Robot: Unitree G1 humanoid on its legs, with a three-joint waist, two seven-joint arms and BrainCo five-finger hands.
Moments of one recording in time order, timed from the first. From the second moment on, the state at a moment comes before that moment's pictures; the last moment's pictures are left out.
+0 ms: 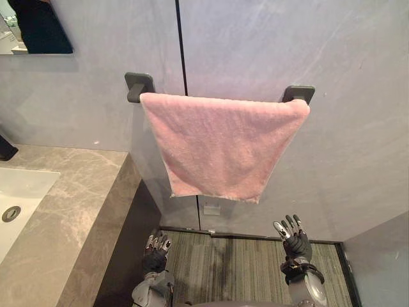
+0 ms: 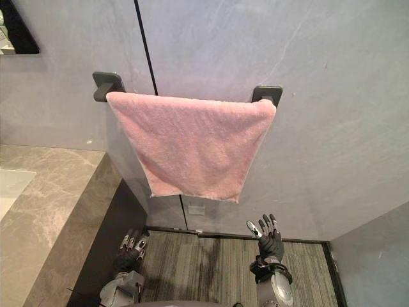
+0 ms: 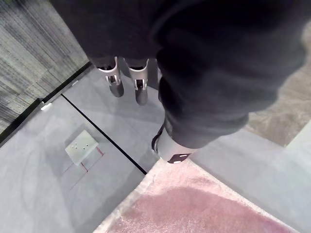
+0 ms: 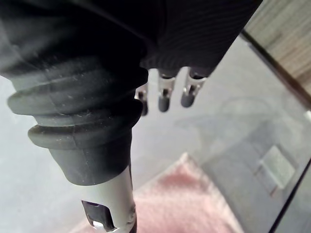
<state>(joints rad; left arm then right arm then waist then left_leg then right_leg) 0.45 -0.09 0.00 0.13 -0.56 -0.08 0.03 0.38 0.08 -0.07 0.03 0.54 -0.03 -0.06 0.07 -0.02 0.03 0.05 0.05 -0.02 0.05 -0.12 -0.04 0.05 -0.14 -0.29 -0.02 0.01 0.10</state>
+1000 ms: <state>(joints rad) 0.44 -0.08 -0.04 0.16 -0.56 -0.08 0.03 0.37 0.08 -0.04 0.06 0.50 -0.03 -0.06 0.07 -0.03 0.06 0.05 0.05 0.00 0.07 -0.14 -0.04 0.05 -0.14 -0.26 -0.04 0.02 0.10</state>
